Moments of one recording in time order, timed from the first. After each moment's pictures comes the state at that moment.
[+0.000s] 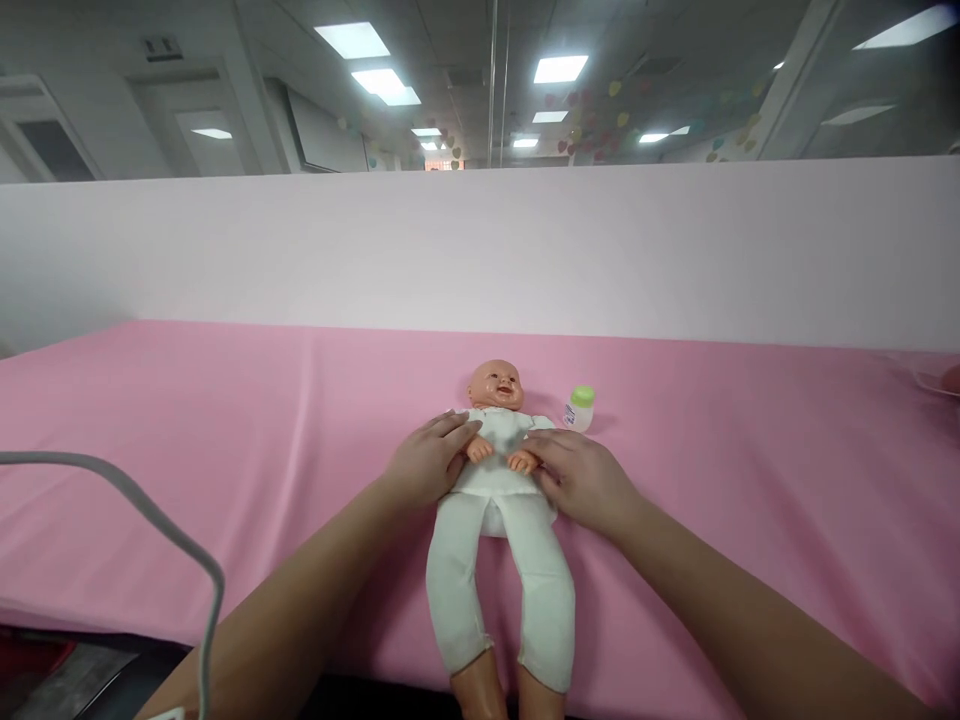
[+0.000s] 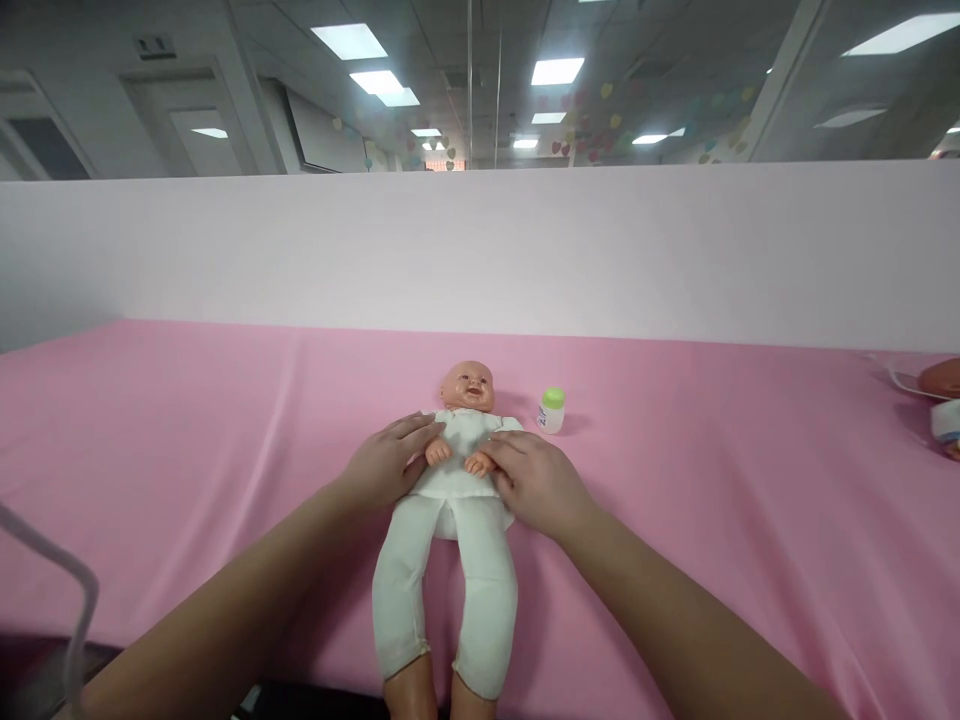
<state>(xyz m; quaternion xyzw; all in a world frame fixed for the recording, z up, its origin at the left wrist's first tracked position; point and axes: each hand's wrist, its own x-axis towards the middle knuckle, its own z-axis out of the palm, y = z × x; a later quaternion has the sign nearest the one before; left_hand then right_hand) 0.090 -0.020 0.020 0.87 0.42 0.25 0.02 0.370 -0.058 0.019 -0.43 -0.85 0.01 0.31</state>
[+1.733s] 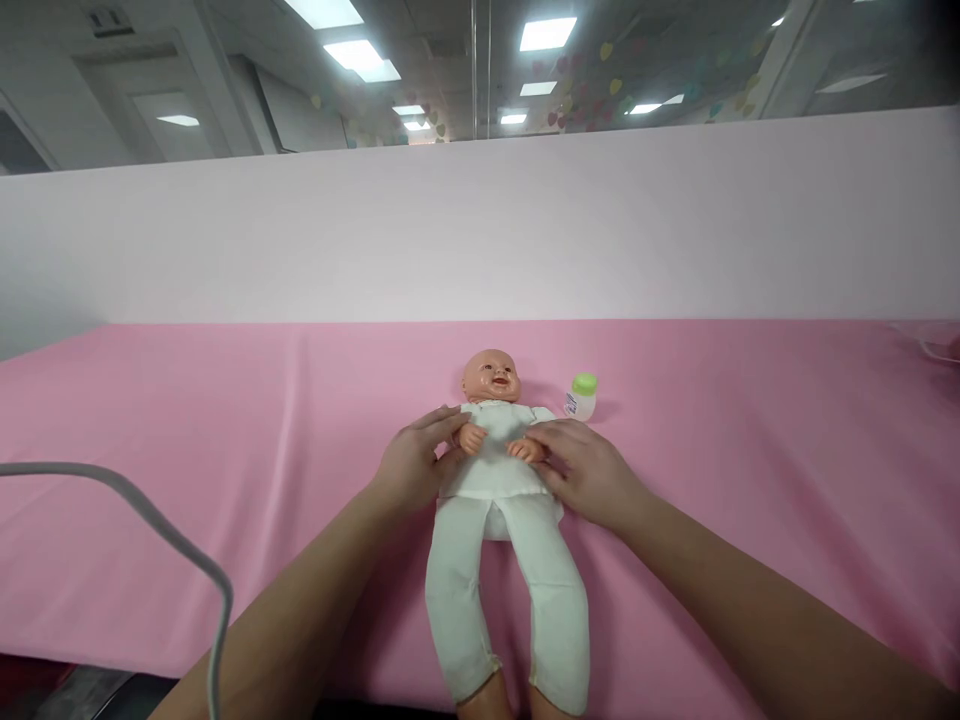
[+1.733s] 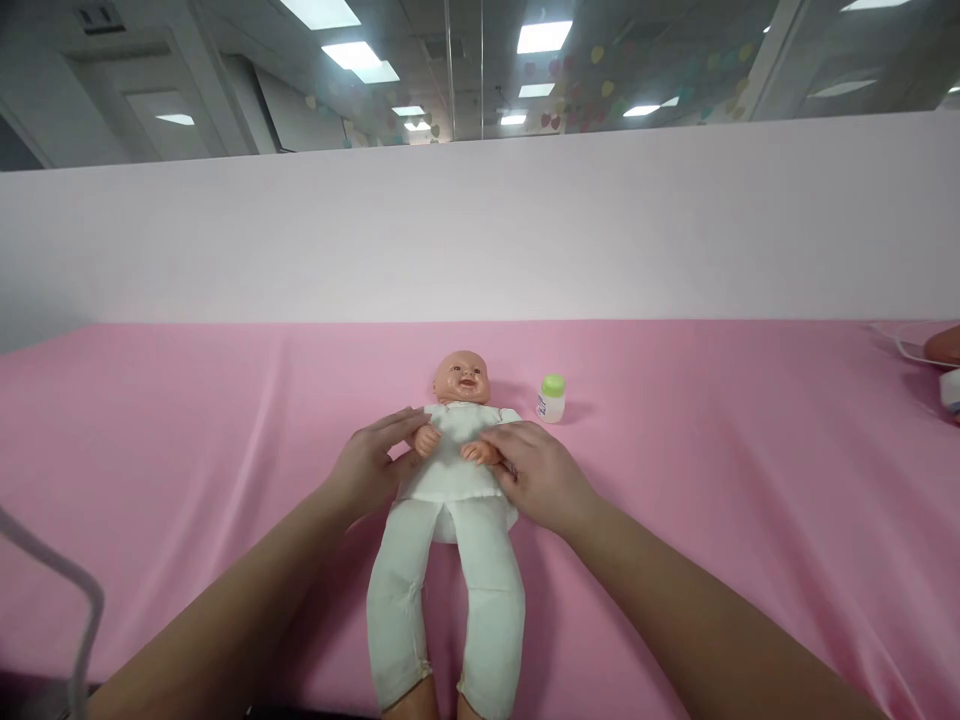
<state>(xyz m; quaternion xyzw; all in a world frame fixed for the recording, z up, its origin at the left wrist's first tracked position) 0.086 -0.022 0.022 0.82 0.46 0.33 0.11 0.369 -0.050 0.008 -0.42 -0.82 0.04 0.38</state>
